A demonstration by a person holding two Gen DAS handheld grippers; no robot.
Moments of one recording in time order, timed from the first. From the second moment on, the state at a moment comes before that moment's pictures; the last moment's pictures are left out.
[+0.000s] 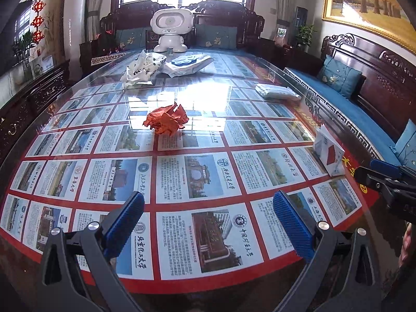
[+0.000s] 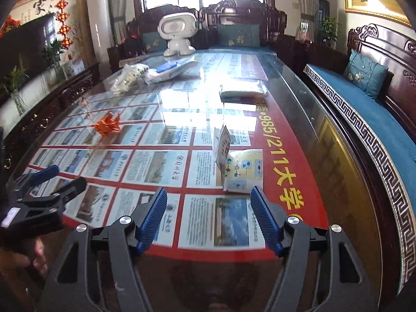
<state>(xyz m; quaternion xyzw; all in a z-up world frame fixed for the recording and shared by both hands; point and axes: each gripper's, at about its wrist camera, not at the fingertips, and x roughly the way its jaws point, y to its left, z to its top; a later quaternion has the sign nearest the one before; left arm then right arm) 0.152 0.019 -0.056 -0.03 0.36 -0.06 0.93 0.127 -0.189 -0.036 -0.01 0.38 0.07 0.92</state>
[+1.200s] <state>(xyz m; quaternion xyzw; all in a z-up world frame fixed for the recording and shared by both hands) 0.323 0.050 -0.078 0.08 0.44 -0.05 0.89 0.186 -0.132 -0.062 0.04 0.43 0.22 0.88</state>
